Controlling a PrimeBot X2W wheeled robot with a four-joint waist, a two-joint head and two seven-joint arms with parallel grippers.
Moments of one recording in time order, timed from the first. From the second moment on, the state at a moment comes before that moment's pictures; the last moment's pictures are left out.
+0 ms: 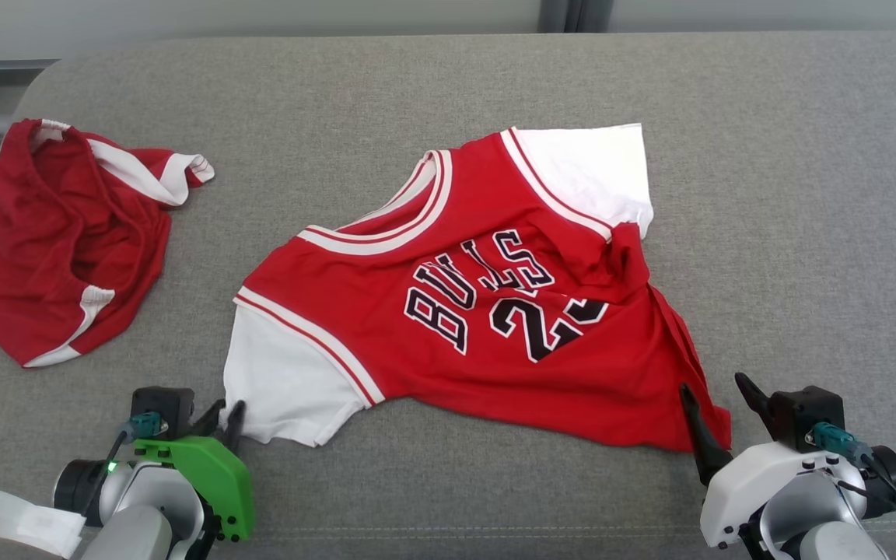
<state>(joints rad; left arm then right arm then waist) -0.31 0.30 -0.41 0.63 -0.48 -0.06 0.02 0.00 -0.06 0.00 0.11 0.06 0.13 0.09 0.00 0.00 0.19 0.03</state>
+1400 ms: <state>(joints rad) -0.29 0.29 -0.42 0.59 -0.53 -0.02 0.02 0.12 -0.26 0.12 0.03 0.00 0.13 0.14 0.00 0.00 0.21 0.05</state>
